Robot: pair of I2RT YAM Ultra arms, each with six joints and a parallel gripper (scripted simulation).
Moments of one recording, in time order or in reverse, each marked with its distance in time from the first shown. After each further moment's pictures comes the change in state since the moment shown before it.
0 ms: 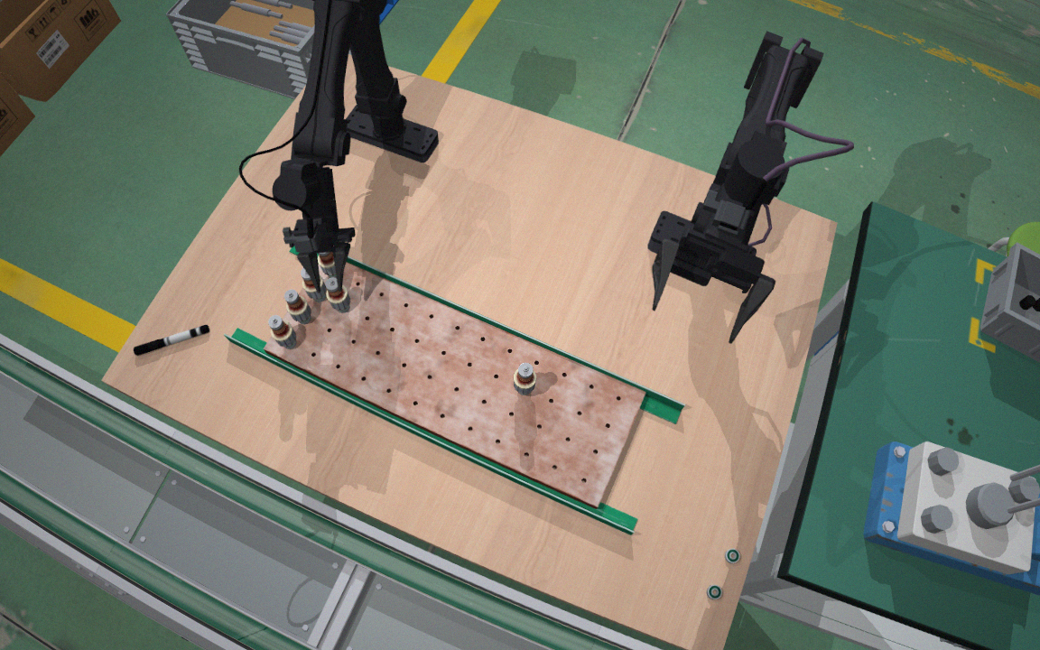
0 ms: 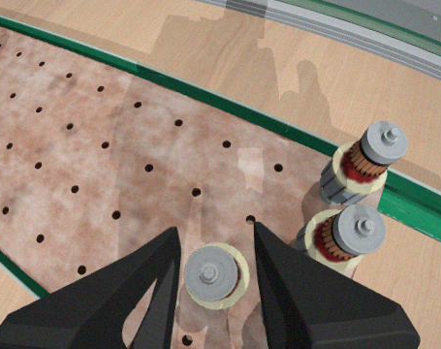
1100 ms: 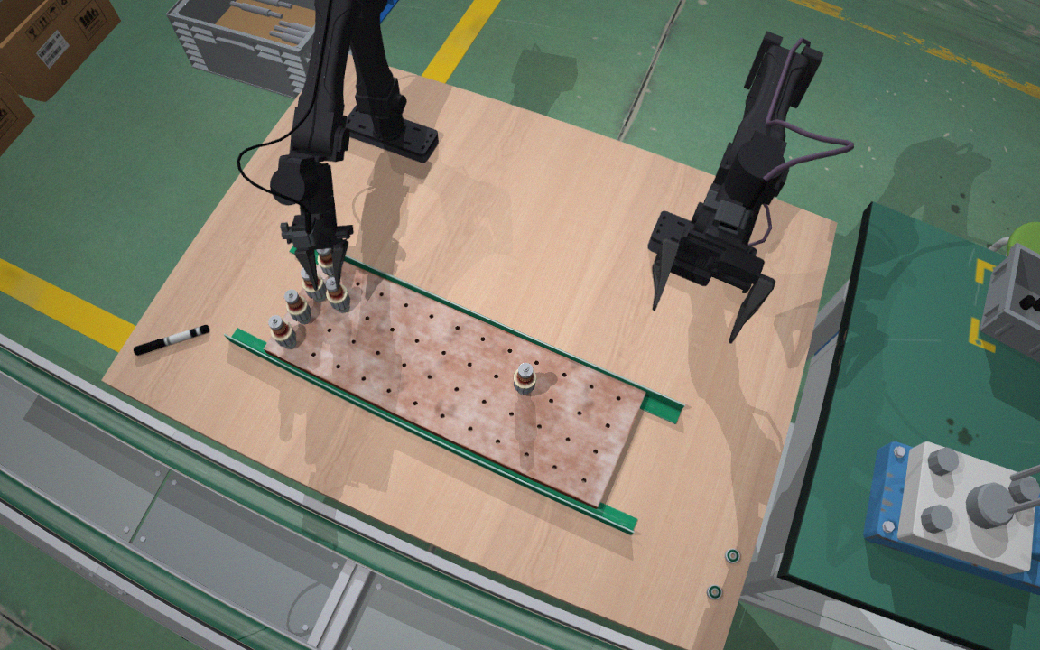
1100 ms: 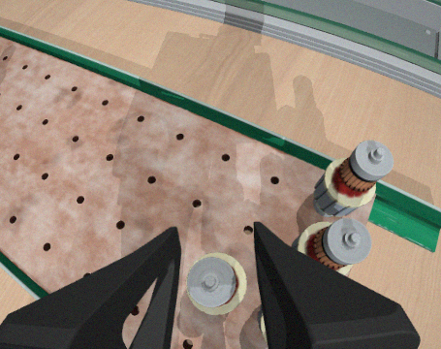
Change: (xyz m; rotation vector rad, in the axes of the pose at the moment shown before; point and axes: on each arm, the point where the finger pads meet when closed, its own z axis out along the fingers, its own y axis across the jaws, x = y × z) left arm 0.000 0.000 0.000 0.000 0.000 0.000; right arm -0.012 -0.001 -0.007 0.005 -0.023 -0.005
